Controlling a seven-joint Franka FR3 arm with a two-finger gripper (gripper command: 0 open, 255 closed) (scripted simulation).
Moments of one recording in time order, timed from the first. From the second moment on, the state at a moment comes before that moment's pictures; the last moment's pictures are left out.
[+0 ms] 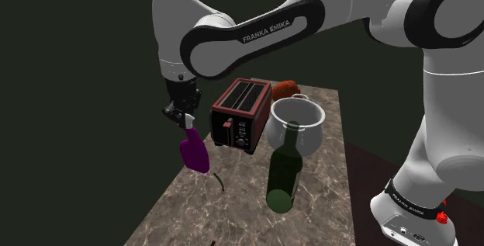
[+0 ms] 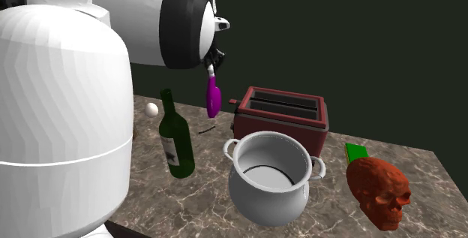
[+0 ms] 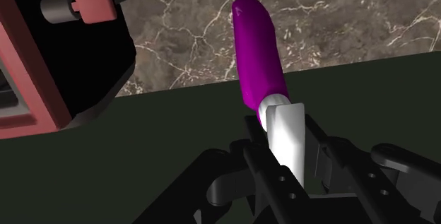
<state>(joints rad) 0.24 0.40 0.48 -1.54 -0.28 2.00 0.47</state>
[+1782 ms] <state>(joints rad) 0.31 0.43 0.49 -1.11 -0.29 1.62 0.43</state>
